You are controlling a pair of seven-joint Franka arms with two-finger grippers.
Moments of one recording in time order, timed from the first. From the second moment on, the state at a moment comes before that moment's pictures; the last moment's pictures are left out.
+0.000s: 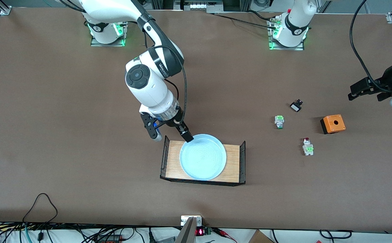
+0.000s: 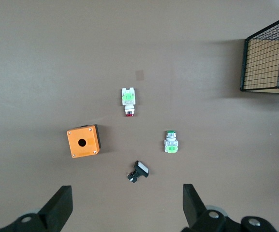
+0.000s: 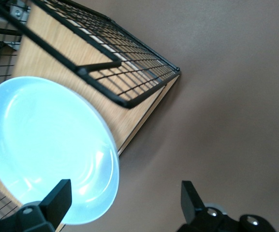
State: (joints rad) left arm -0.21 0.07 0.25 -1.55 -0.06 1.64 0.04; right arm 0.70 0.66 -0.12 -1.34 0.29 2.30 1.49
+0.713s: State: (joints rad) left arm 0.06 0.07 0.00 -1.48 -0.06 1.57 0.05; right arm 0.70 0.72 -0.12 -1.34 0.29 2.40 1.49
